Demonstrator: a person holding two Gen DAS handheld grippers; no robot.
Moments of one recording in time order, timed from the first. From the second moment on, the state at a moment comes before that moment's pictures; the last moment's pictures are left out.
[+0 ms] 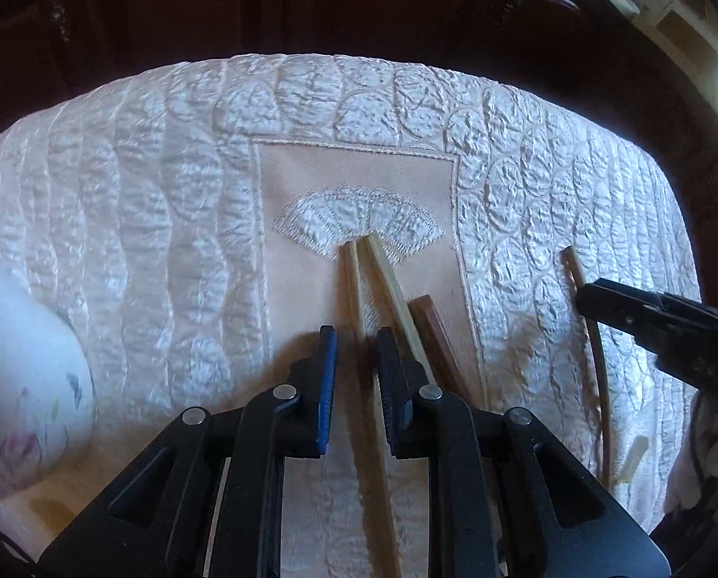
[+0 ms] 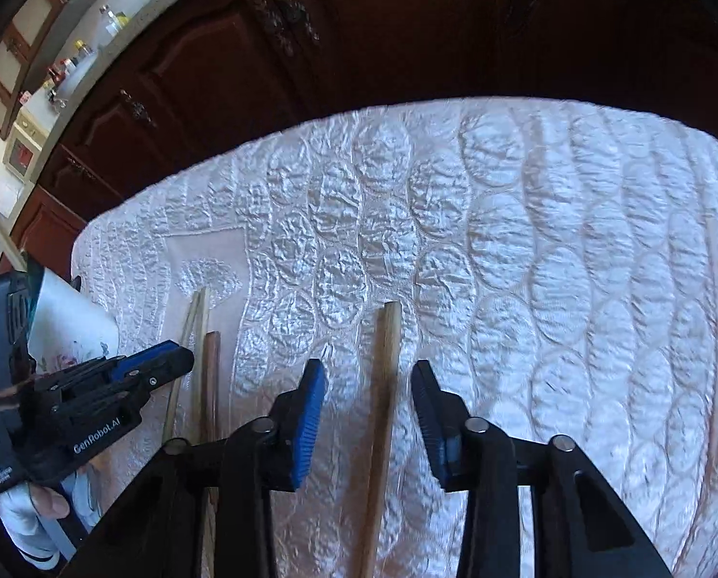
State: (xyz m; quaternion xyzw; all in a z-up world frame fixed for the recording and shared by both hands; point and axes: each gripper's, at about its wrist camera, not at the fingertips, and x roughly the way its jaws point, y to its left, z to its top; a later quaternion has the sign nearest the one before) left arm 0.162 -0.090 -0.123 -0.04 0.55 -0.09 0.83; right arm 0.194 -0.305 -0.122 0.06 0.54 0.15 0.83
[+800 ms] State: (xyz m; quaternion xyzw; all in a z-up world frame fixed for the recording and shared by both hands) left arm 0.103 -0.045 -0.048 -0.10 0.47 -0.13 0.86; right arm 0.132 -0.295 -0.041 0.04 0.46 0.20 0.87
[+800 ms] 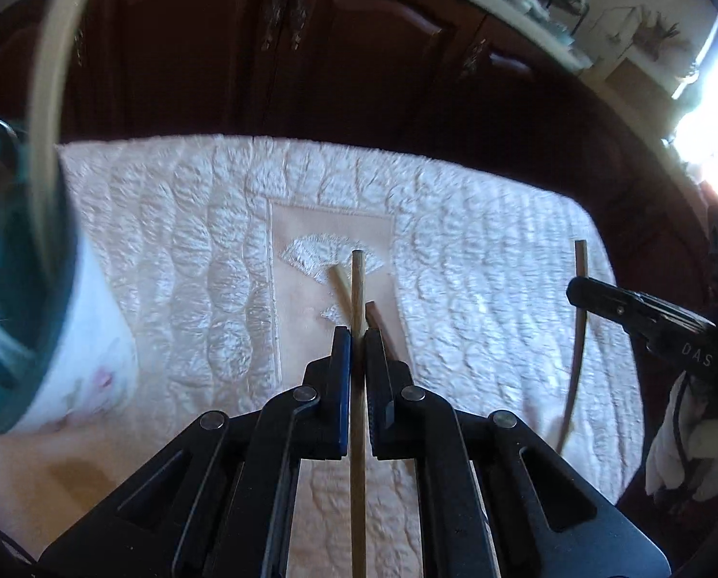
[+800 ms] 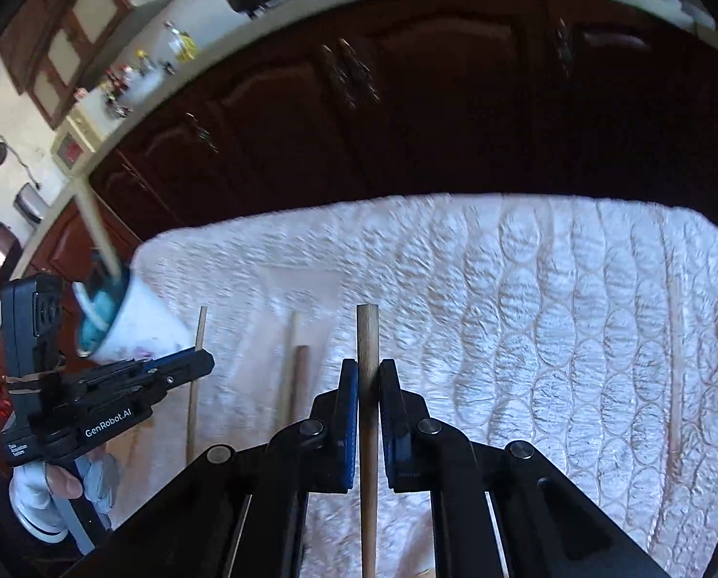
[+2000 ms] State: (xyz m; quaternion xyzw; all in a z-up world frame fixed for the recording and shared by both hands) left arm 0.019 0.005 0.050 -0.12 0.36 -0.12 0.92; right arm 0.046 -0.228 0.055 -0.01 0.35 0.26 0.90
